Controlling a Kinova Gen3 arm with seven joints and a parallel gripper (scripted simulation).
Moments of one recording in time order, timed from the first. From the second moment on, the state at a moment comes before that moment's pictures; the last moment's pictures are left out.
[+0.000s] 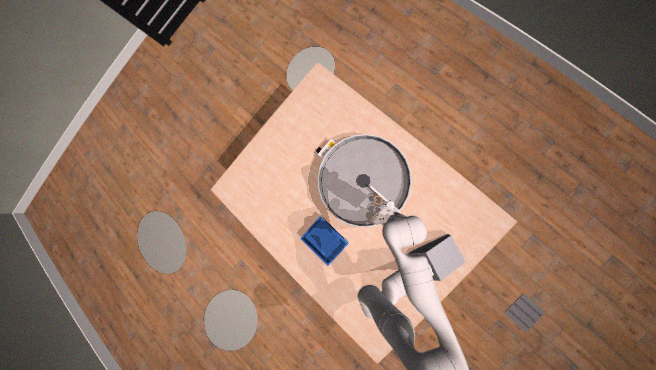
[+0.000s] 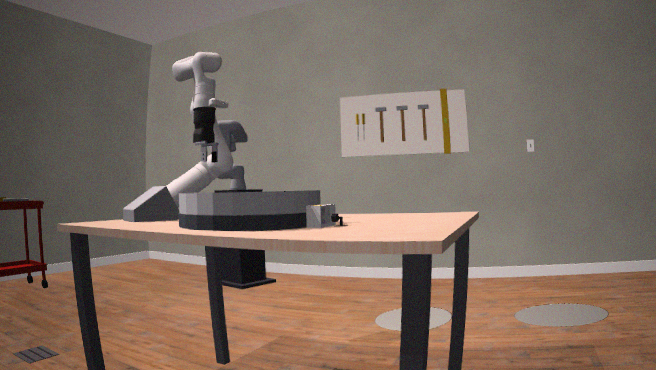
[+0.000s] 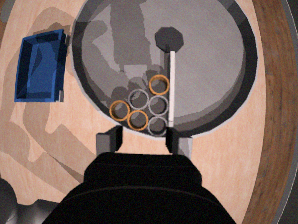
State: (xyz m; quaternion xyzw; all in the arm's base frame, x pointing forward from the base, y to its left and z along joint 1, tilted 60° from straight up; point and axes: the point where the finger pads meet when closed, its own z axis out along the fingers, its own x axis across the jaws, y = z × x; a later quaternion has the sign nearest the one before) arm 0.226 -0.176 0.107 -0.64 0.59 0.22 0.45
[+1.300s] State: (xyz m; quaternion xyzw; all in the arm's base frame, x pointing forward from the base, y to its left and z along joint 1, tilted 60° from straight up) arm 0.232 -0.161 0.112 -0.76 0.41 0.10 0.49
